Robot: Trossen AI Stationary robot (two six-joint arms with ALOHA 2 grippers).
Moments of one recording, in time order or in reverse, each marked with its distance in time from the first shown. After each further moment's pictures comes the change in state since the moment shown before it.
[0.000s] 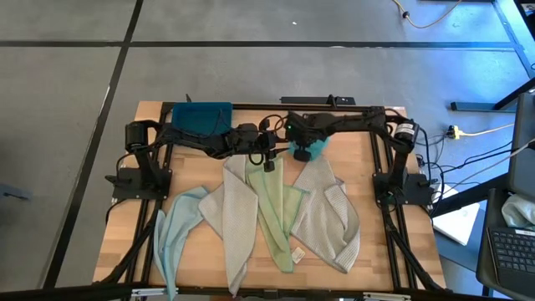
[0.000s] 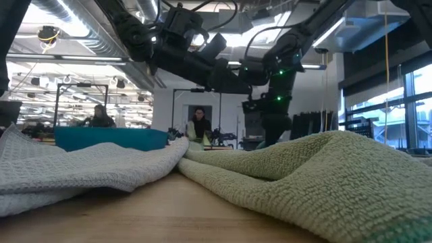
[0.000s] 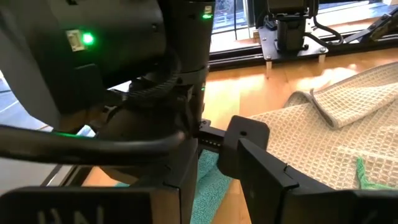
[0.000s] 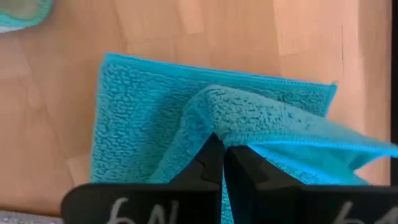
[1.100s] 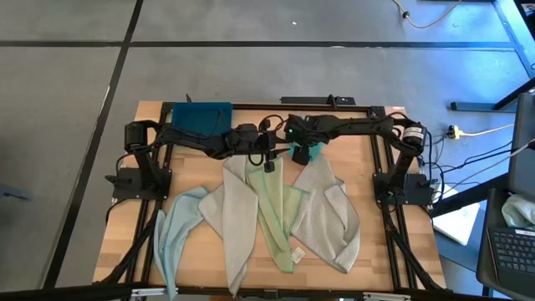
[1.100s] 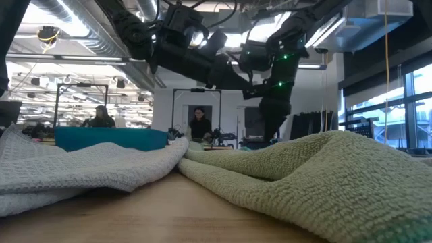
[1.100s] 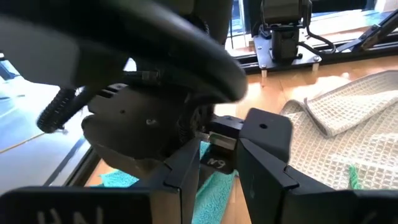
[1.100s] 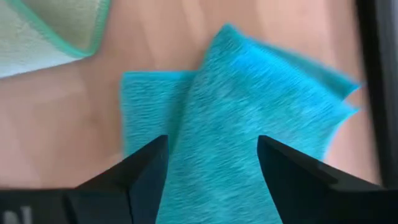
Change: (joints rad) left arm -0.001 -0.003 0.003 0.009 0.005 -0.002; right arm 0.071 -0.082 0.004 -0.070 -0.013 0.170
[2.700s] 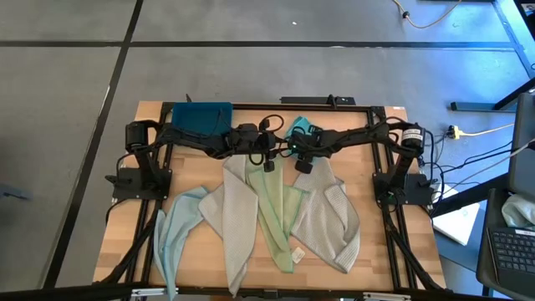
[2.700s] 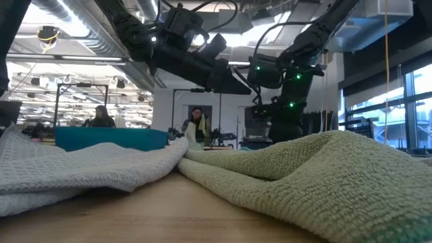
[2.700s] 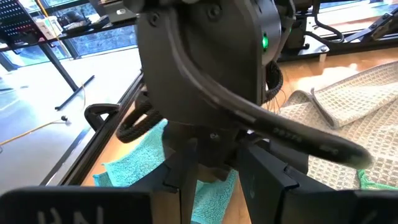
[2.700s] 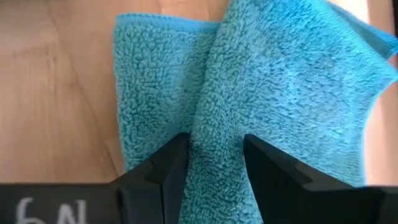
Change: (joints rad) left arm 0.001 0.003 -0.003 -0.013 -0.008 -0.002; right arm 0.052 0.009 -0.220 0.241 0.150 0.044
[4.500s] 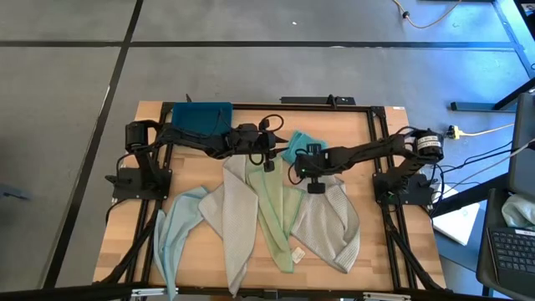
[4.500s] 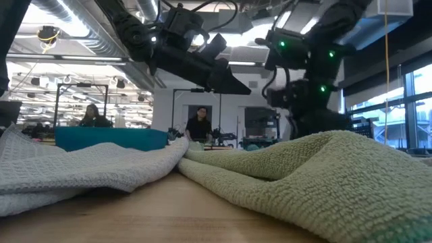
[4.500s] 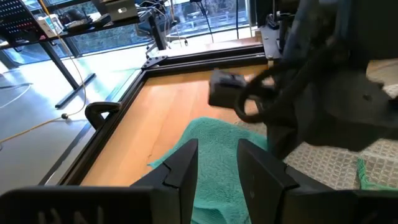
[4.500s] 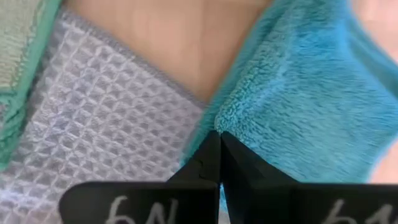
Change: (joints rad) left arm 0.000 0.000 0.000 0.000 -0.005 -0.013; right arm 0.227 -0.150 -0.121 -0.054 -0.075 -0.129
